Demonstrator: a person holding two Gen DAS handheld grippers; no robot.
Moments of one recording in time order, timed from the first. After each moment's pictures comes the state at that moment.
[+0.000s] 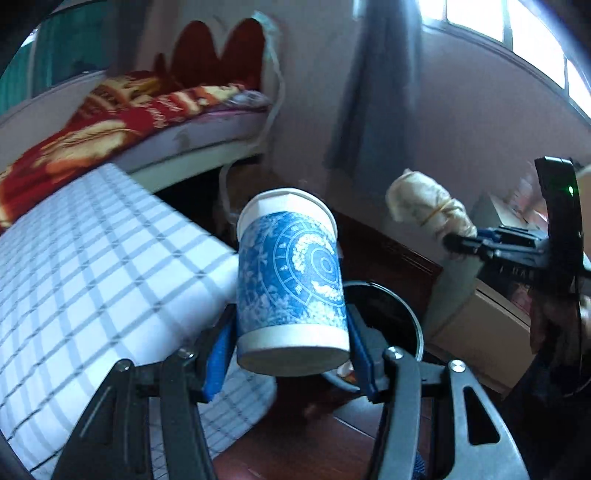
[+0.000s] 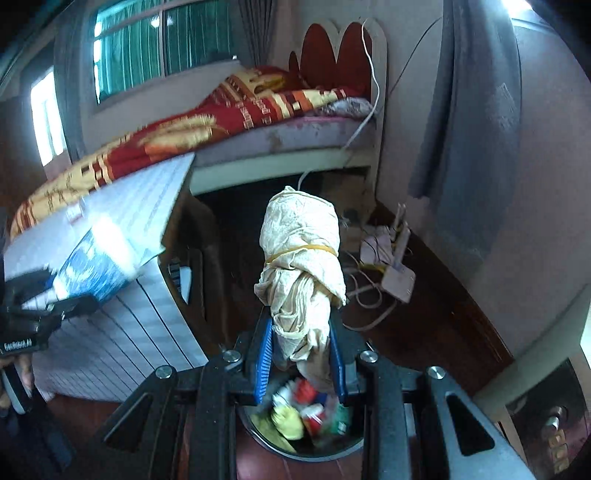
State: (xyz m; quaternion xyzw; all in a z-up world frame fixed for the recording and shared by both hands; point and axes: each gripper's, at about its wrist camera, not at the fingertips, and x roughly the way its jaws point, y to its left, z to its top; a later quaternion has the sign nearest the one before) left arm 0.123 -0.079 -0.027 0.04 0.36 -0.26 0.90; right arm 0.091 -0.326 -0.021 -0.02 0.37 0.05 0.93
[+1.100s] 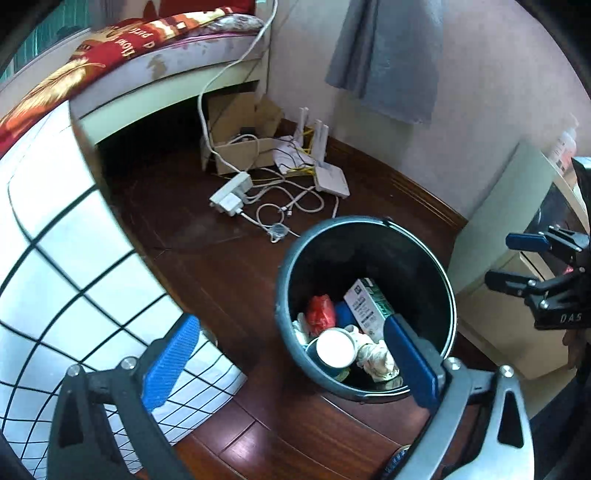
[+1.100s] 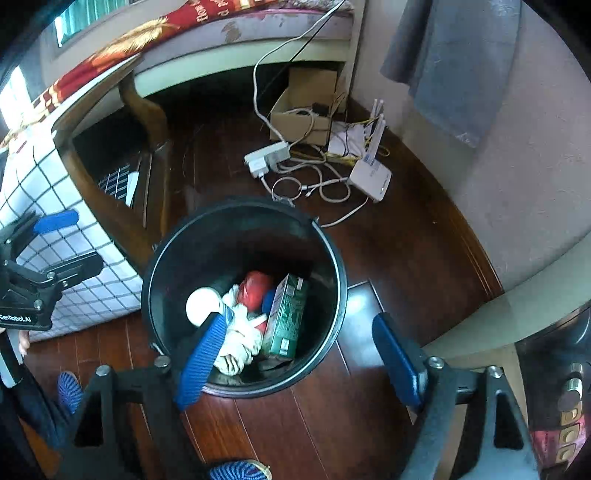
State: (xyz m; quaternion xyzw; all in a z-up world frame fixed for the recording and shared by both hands) left arm 0.140 -0.157 -0.116 0.07 0.45 -0.22 0.86; right arm 0.110 -0.392 -0.134 -0.03 0.51 0.01 0.86
